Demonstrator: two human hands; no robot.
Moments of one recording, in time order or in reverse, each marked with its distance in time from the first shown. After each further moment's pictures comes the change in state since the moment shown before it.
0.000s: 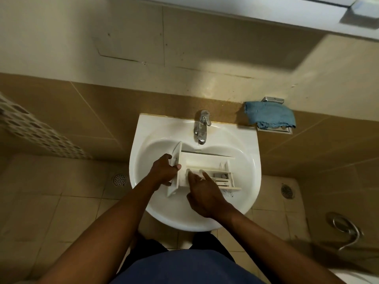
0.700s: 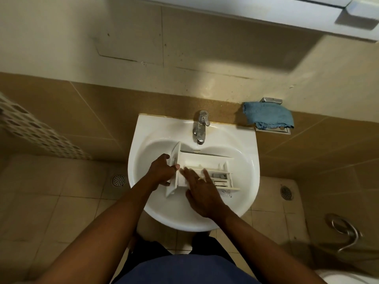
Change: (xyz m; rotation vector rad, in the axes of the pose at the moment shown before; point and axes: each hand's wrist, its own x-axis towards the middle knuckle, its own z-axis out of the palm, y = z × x) left_hand 0.000 -0.001 0.001 -0.038 0.004 -0.013; right_hand -0.003 0.004 0.021 0.121 0.057 0.065
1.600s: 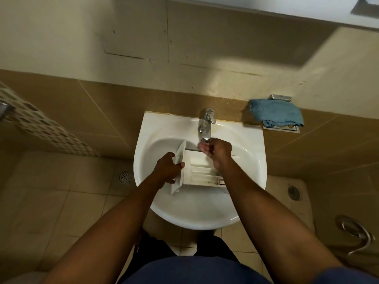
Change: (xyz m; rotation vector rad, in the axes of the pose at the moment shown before) left_hand -0.003 0.003 0.003 0.024 0.014 -0.027; right_hand 0.118 0.050 -0.061 1.749 0.335 1.088
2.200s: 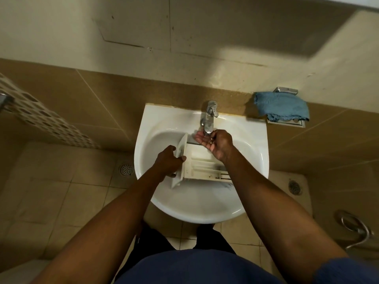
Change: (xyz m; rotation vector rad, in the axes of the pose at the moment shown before) left_hand 0.001 -0.001 -0.001 -0.050 -0.005 -0.030; right_hand -0.002 -0.009 0.004 0.083 -0.162 0.119
